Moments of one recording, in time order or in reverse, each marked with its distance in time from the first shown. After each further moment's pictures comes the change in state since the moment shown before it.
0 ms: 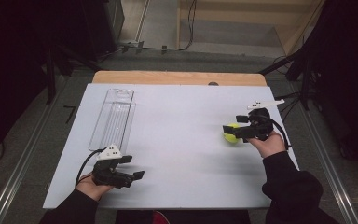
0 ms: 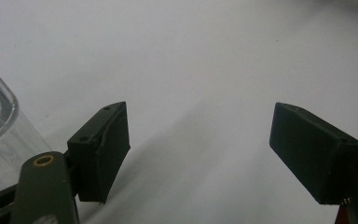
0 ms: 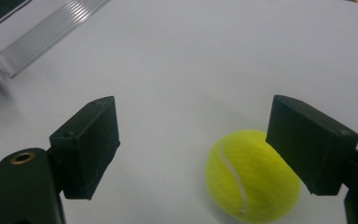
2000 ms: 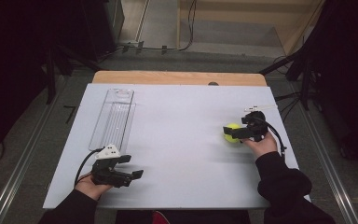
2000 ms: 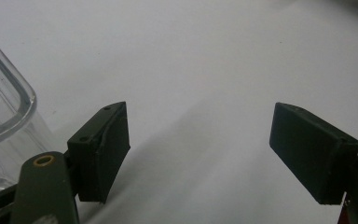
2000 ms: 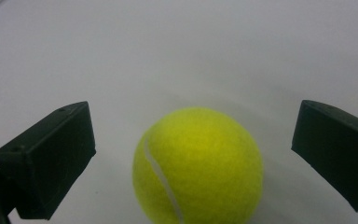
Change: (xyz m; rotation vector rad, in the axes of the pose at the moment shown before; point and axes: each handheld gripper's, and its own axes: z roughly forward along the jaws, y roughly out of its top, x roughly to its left) left arm 0.003 -0.001 -0.002 -0.001 0.001 -0.012; right arm -0.028 -0.023 0.038 0.032 -0.125 0.086
